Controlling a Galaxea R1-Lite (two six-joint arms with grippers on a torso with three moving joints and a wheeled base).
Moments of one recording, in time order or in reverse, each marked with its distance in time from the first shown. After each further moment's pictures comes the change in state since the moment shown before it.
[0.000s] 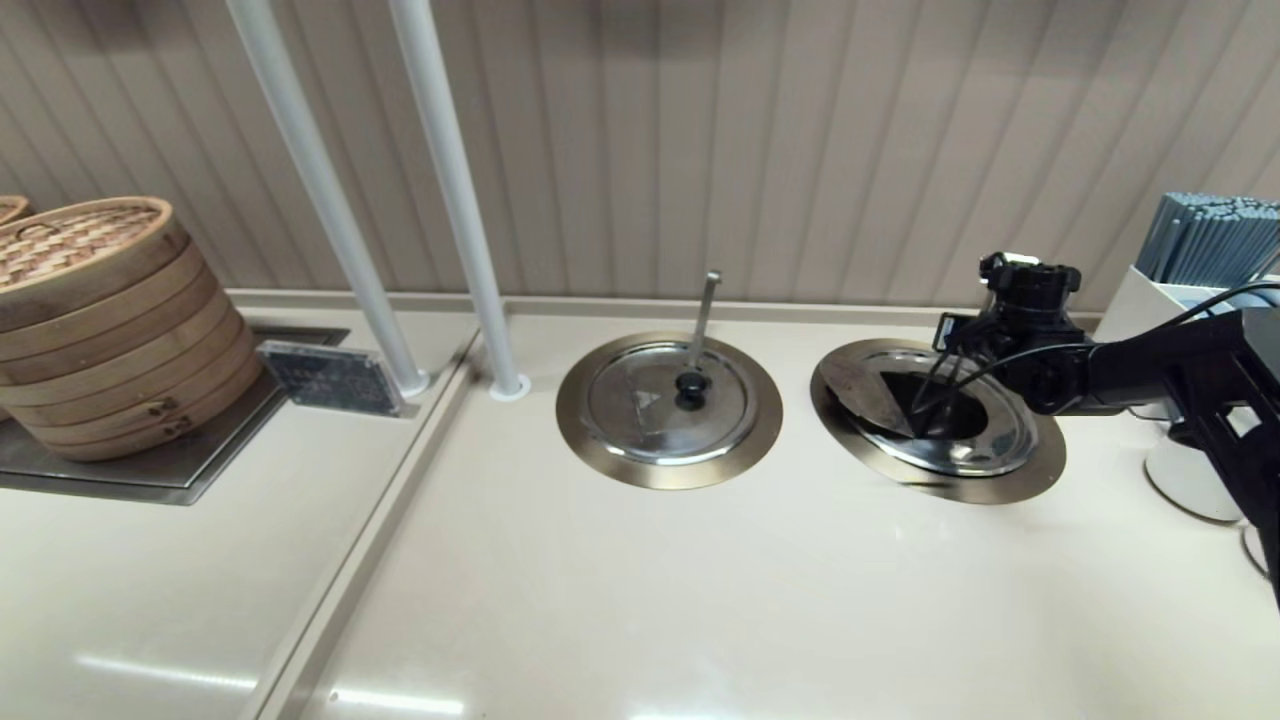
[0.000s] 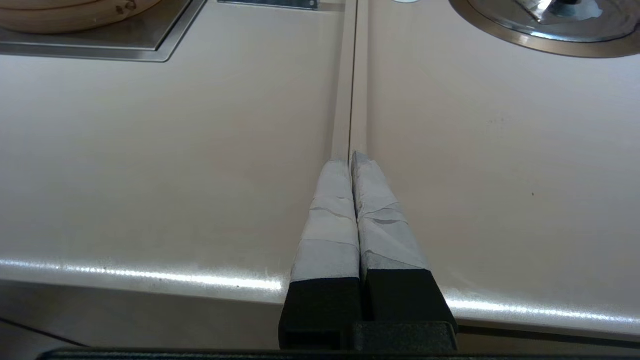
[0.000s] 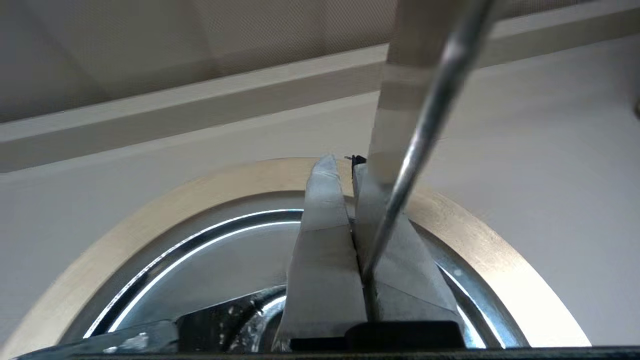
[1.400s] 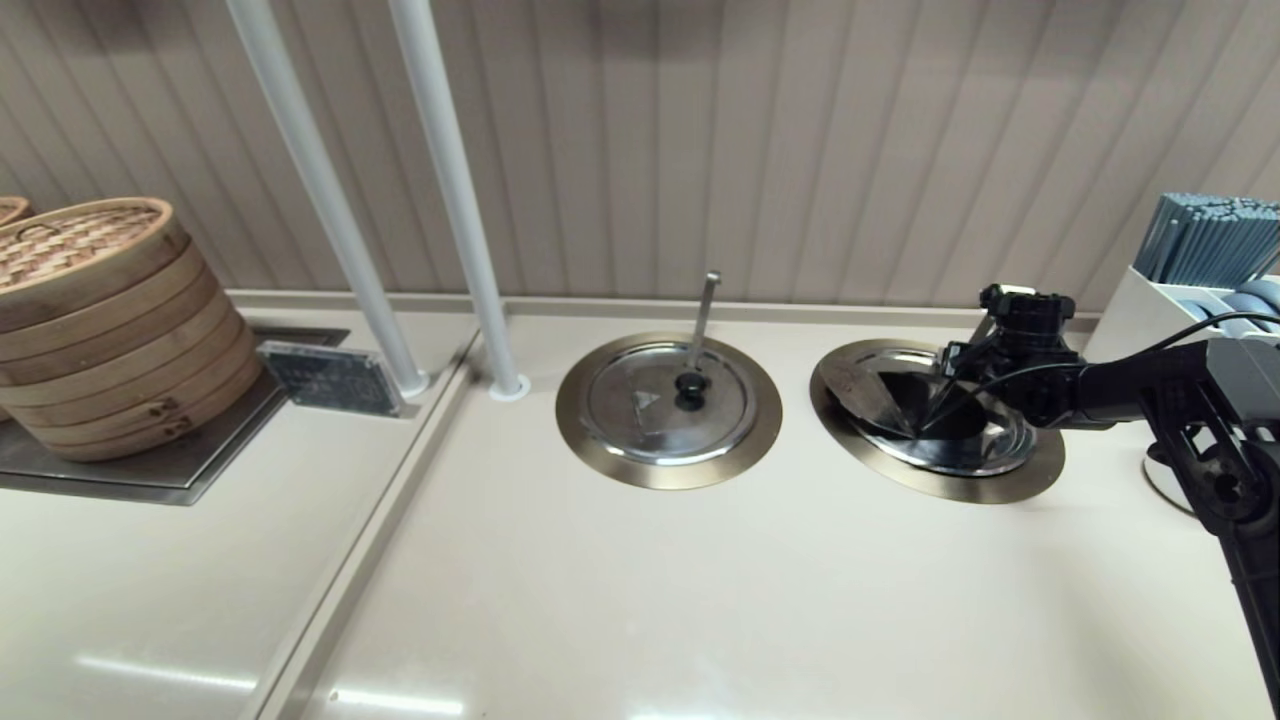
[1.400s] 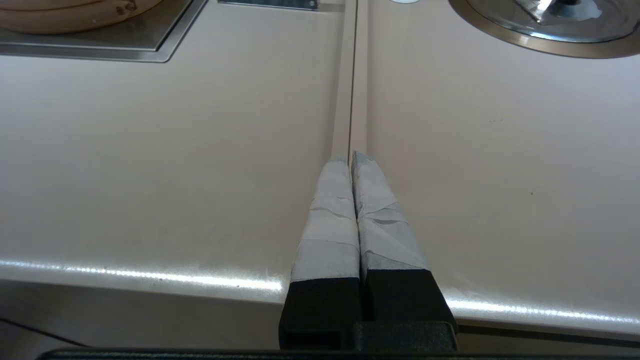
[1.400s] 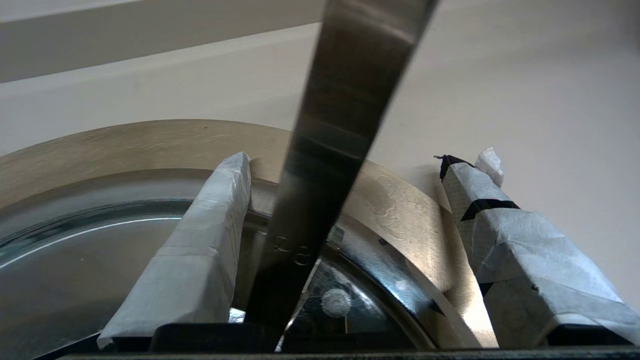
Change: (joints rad) left arm 0.000 0.000 0.000 0.000 0.000 0.000; right arm -0.058 0.157 -0.152 0.093 0.004 -0.023
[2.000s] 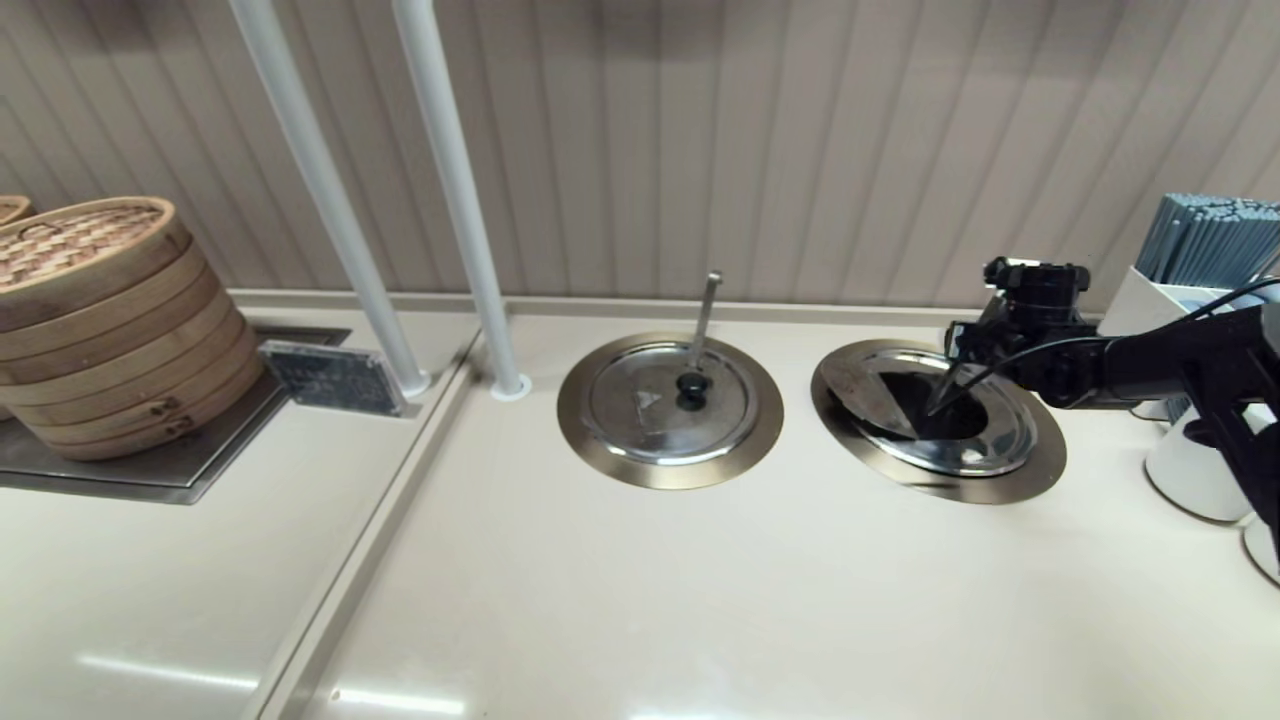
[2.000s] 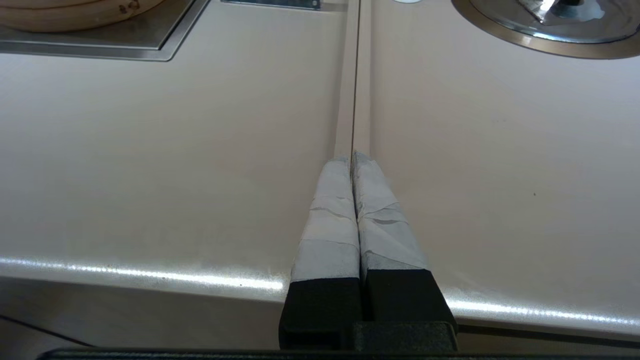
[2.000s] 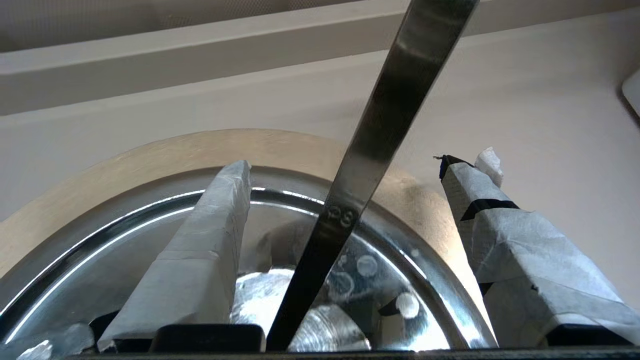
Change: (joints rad) left arm 0.000 0.000 0.000 0.000 0.000 0.000; right arm 0.013 -0.141 0.113 0.015 -0.005 -0.006
